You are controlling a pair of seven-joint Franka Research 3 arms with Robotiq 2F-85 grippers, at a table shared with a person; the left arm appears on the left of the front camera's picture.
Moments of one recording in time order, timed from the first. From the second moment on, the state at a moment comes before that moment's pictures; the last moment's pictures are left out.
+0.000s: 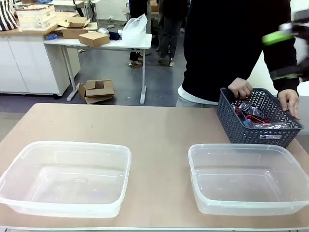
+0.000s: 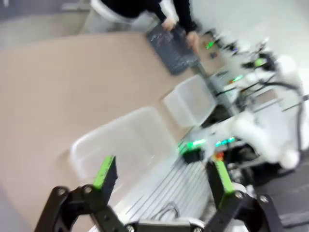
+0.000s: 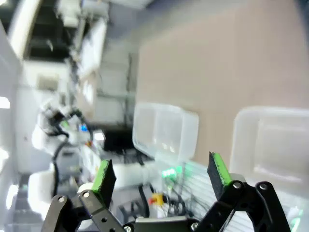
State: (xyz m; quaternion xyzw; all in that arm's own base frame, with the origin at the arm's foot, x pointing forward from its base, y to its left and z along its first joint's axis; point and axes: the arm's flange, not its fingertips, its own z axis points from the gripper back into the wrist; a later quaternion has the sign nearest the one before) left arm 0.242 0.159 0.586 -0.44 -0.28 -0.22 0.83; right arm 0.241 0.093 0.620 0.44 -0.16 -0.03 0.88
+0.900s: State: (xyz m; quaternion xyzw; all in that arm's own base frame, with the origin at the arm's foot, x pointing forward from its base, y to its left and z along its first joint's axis) left arm 0.220 0.112 0.530 -0.28 -0.25 -0.27 0.89; right arm 0.235 0.275 0.538 0.37 0.01 0.10 0.92
